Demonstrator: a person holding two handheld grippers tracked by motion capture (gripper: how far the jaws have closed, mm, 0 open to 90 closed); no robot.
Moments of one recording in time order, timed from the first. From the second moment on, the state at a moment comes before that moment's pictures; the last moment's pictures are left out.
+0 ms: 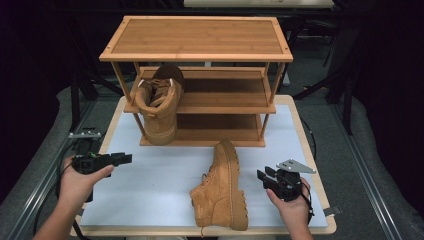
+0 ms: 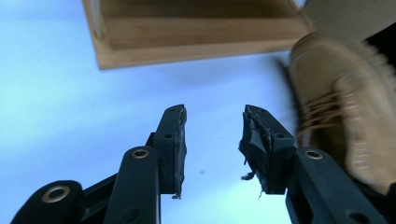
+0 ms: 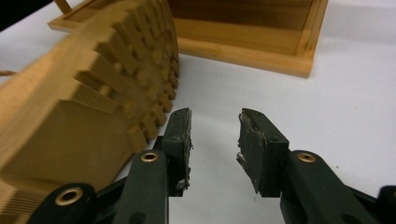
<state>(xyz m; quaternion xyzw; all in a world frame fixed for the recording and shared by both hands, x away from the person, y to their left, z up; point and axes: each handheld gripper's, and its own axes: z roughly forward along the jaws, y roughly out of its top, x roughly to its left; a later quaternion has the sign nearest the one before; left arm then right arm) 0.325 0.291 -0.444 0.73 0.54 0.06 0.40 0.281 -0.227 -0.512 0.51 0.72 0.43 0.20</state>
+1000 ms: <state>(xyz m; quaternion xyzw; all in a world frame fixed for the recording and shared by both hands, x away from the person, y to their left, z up) 0.301 0.270 -0.533 0.75 0.53 0.10 0.37 0.285 -0.139 -0.471 0.39 0.80 0.42 0.15</state>
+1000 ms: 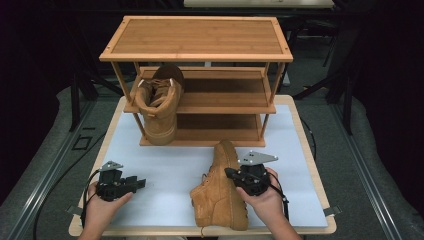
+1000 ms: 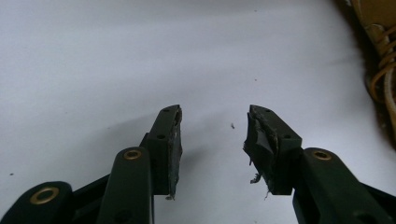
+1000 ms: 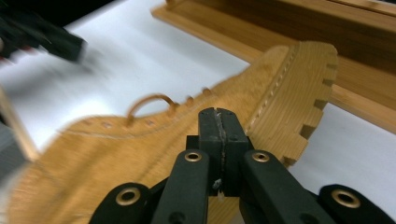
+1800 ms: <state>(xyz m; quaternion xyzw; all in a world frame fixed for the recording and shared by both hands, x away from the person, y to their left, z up) 0.300 0.266 -0.536 0.76 0.53 0.12 0.35 0.297 -0.262 -0.525 0.56 0.68 0.47 0.07</state>
